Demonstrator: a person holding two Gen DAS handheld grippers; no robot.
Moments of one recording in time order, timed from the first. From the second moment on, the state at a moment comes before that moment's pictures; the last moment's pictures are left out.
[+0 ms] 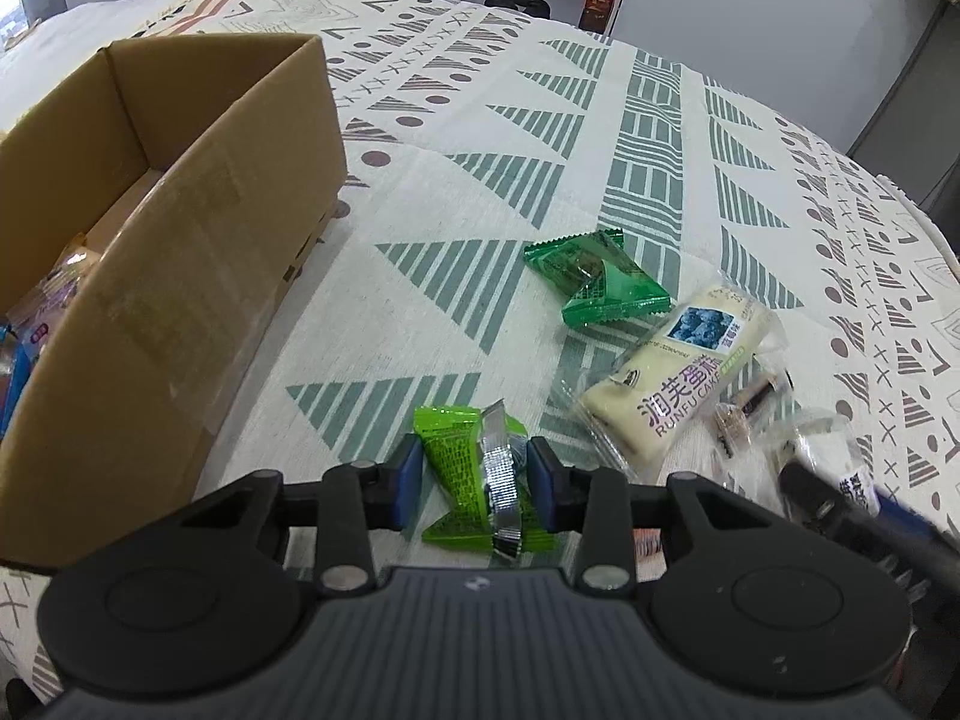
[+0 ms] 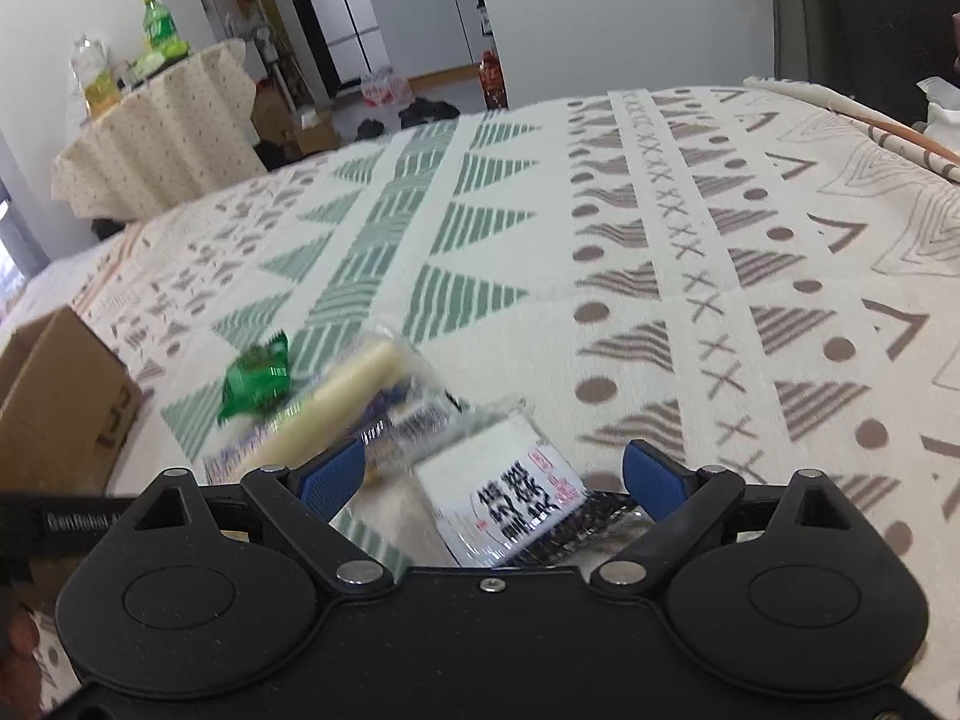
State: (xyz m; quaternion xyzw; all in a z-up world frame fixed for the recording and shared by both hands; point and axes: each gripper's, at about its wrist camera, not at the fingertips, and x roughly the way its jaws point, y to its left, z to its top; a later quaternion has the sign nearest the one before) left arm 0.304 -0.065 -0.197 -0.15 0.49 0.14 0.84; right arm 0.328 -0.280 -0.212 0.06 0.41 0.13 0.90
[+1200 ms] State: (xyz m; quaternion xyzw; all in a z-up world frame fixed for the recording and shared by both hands) left arm 0.248 -0.020 -0.113 -0.22 0.41 0.08 0.88; right arm 0.246 -0.245 -0.138 0.06 0.42 0.10 0.90
